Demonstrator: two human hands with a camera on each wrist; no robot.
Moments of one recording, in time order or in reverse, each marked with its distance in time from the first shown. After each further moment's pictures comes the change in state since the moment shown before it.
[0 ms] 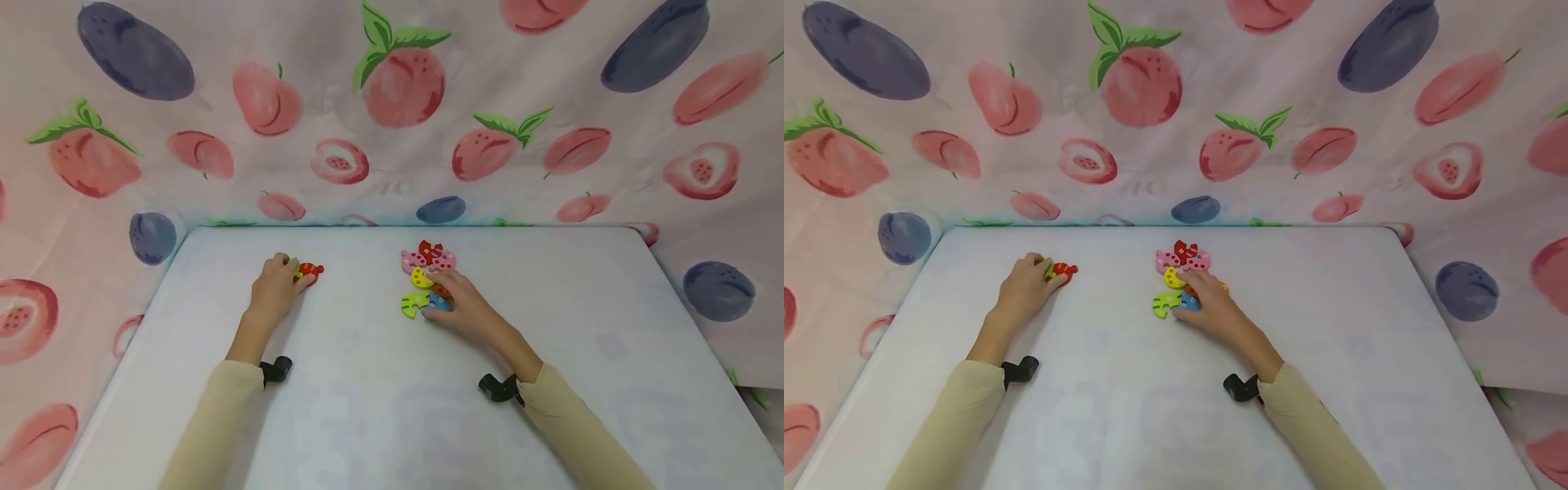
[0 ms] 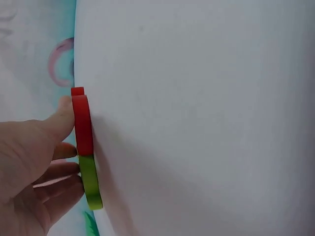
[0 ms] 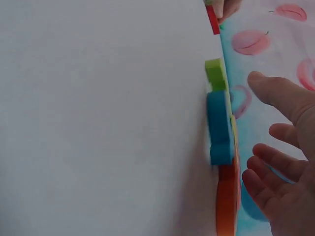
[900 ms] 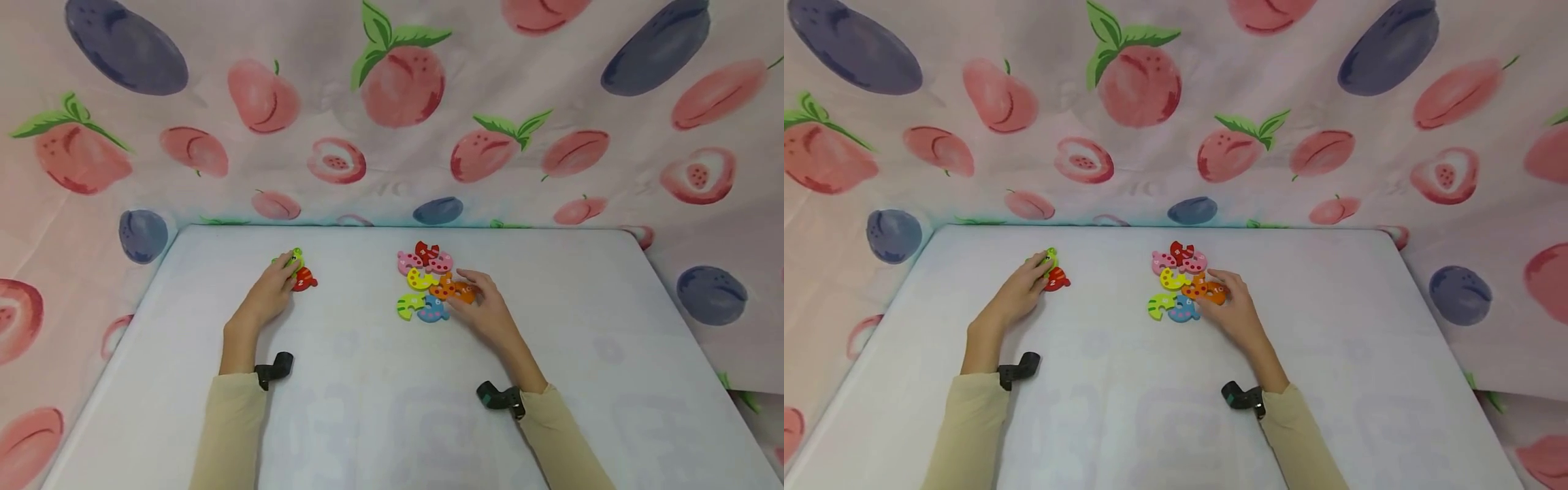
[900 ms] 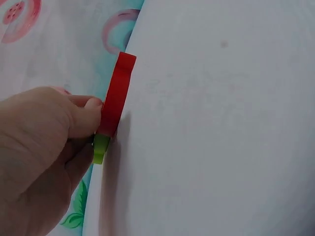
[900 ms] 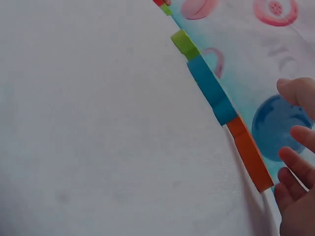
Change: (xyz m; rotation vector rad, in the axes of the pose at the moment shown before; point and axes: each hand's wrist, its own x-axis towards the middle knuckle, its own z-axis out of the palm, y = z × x) left_hand 0.001 -0.019 0.008 -0.261 -0.112 0.131; right_hand -0.021 0.041 0.003 0.318 0.270 0.221
